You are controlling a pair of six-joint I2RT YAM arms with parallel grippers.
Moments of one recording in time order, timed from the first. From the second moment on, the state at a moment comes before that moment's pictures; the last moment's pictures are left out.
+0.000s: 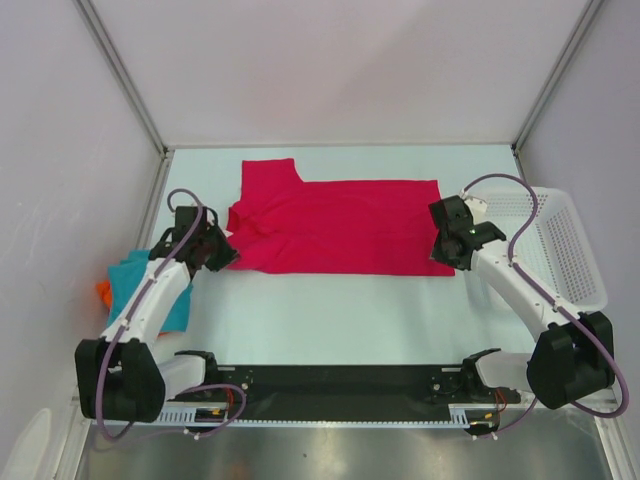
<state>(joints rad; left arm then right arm) -0.06 1.17 0.81 -0.54 0.11 -0.65 0.35 1.27 0.98 -0.77 0.42 0.65</state>
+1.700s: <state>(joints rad) 0.09 1.01 0.69 -0.66 0.12 -0.57 0.27 1.56 0.93 -0.65 0.40 0.62</state>
